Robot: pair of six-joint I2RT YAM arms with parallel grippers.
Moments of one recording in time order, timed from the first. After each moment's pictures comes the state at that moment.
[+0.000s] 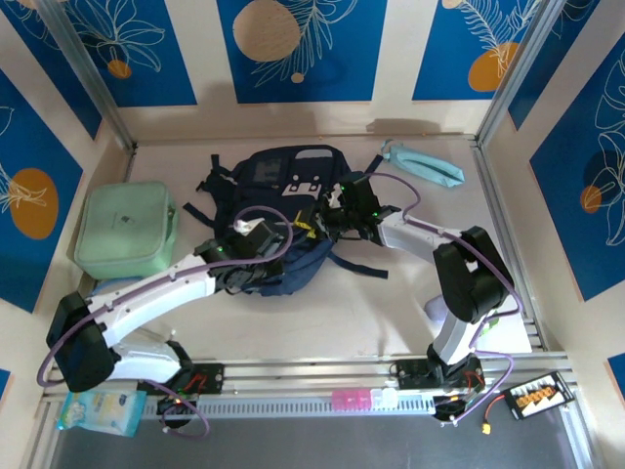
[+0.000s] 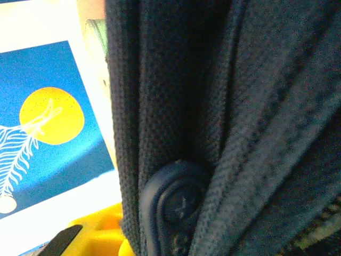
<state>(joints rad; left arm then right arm) -0.87 1.28 1.00 -0.77 -0.26 -0.99 0.53 1.72 1.07 0.01 -0.71 1.26</state>
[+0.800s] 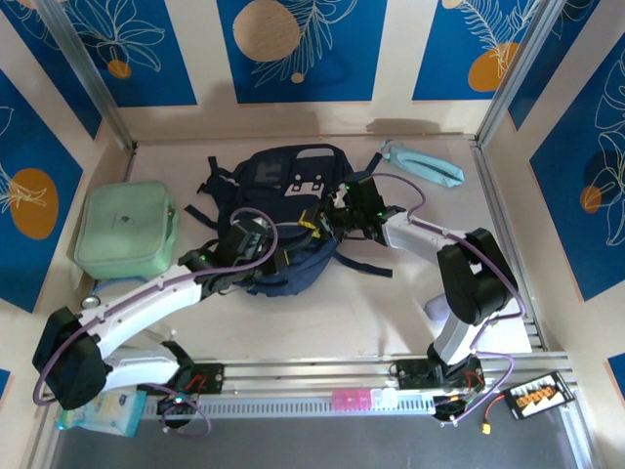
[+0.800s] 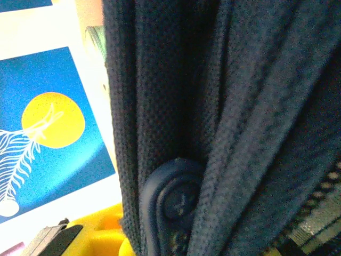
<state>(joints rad) -0.75 1.19 0.81 -0.44 0.02 -0.88 0.51 1.70 1.06 0.00 -0.71 1.25</state>
